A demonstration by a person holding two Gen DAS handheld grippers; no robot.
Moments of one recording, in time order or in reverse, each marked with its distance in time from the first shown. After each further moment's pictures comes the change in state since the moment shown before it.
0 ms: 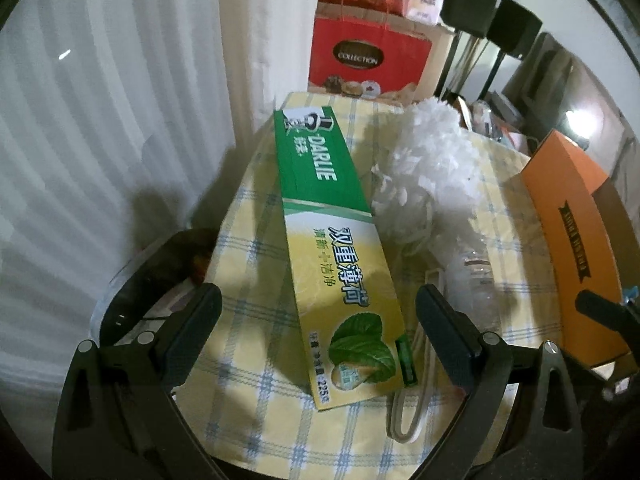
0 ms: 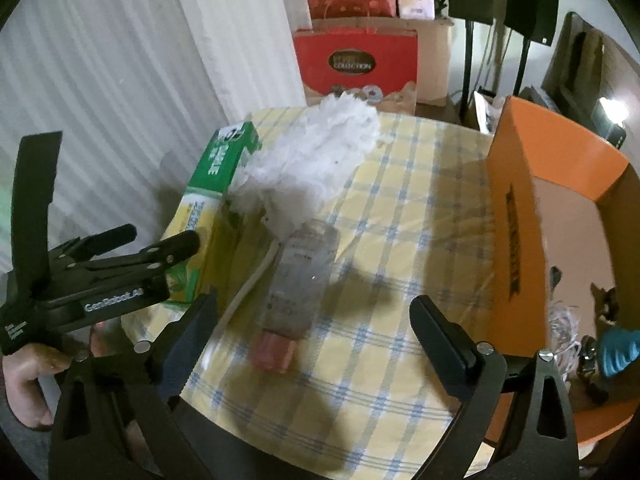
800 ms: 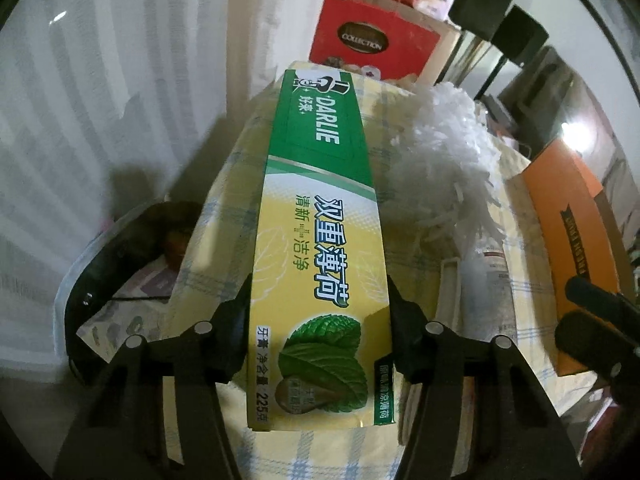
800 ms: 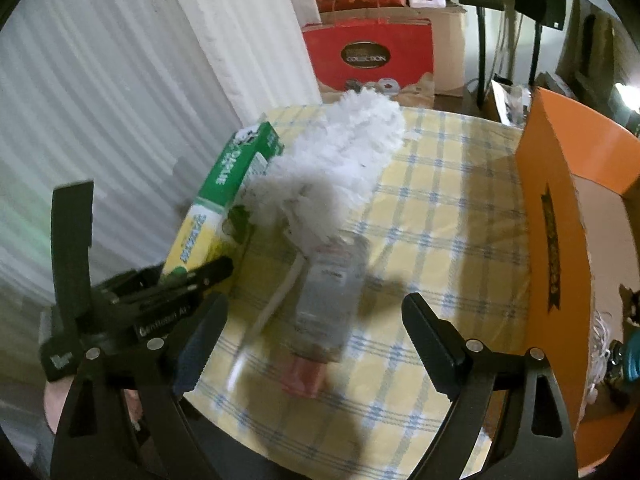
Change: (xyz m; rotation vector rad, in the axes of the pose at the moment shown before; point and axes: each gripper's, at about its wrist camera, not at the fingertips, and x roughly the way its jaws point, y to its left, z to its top) left arm 0.023 0.028 -0.012 -0.087 0.041 -0.103; right arm 0.015 0.010 0.017 0.044 0.014 0.083
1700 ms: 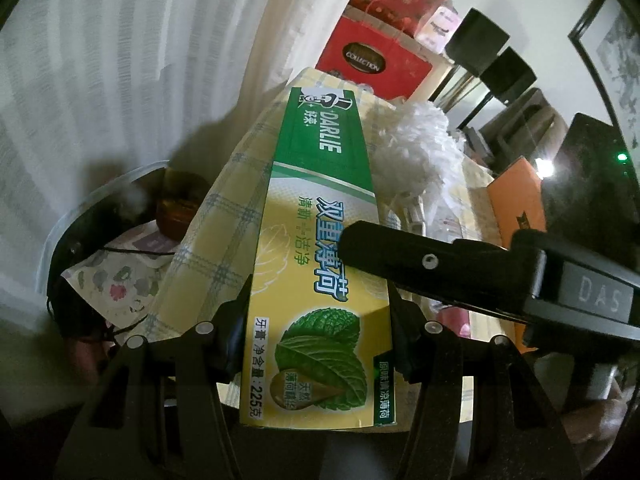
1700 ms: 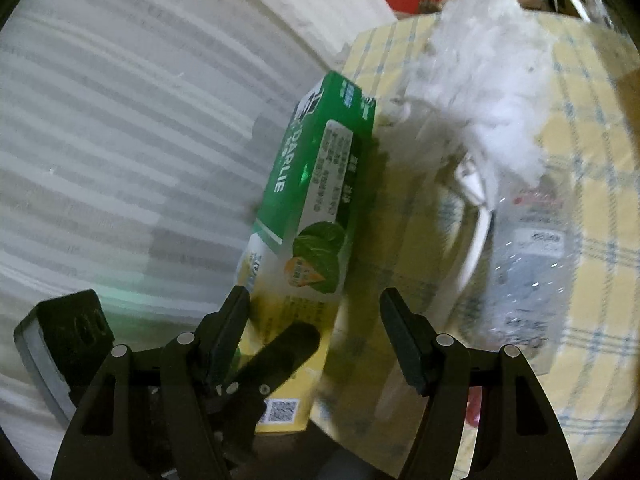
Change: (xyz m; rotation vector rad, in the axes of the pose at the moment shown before) left arm -0.044 0.020 -0.050 -0.127 -0.060 -0.116; right arm 0.074 0.043 0.006 0.155 0.202 0.383
